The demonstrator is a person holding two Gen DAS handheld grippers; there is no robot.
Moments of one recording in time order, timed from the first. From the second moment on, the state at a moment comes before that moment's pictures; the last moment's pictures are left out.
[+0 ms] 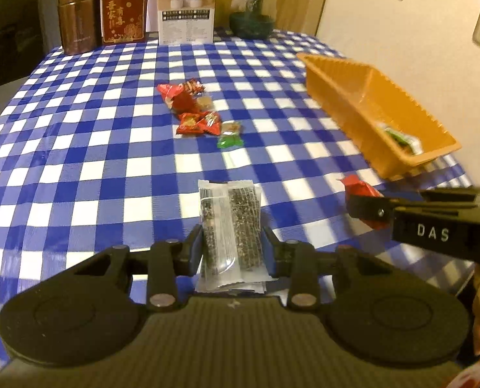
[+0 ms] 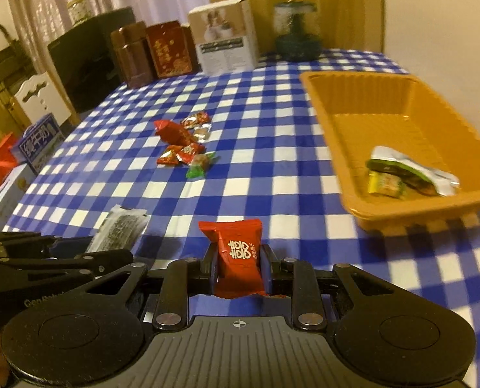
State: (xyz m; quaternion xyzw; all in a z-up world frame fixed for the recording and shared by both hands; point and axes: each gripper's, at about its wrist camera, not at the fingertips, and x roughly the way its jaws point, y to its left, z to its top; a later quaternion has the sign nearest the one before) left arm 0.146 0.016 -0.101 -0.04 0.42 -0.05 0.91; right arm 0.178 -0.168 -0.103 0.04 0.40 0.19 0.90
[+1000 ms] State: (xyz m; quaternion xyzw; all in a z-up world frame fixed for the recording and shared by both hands) left arm 0.159 -0.078 -0.006 -0.03 0.36 -0.13 0.92; right arm 0.152 -0.274 0.001 0.08 0.33 0.07 0.94
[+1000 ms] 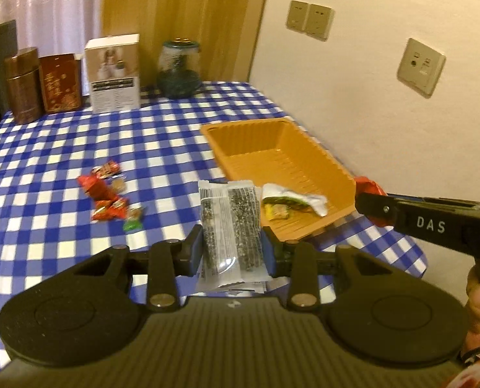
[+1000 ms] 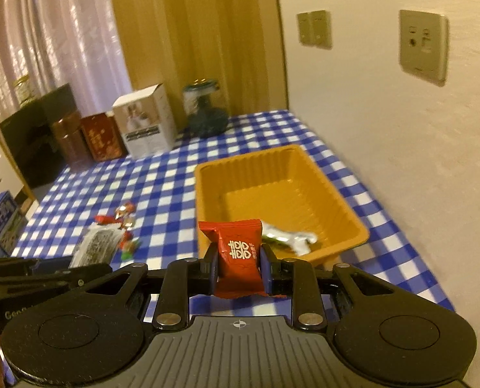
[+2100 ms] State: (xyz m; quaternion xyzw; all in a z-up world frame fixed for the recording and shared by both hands) left arm 0.255 -0.163 -0.018 -0.03 0.38 -0.17 0.91; right arm 0.241 -0.339 -0.007 0.10 0.34 0.05 0.93
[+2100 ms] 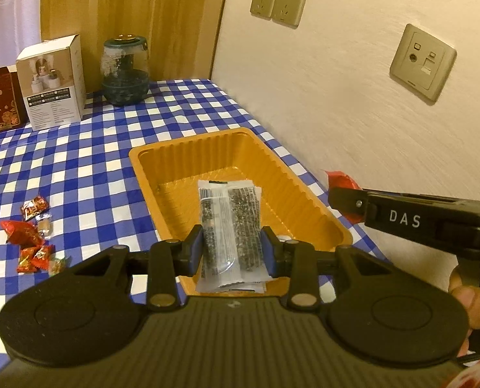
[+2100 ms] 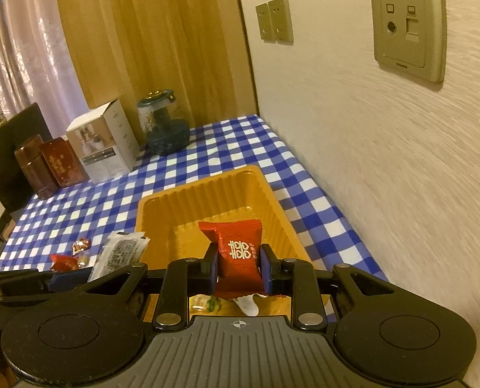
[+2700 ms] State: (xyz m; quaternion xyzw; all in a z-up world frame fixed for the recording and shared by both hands) left arm 0.286 -0.168 -0.040 -0.03 0.38 -0.17 0.91; right arm 0.259 -0.347 -0.025 0.12 0.35 0.04 0.93
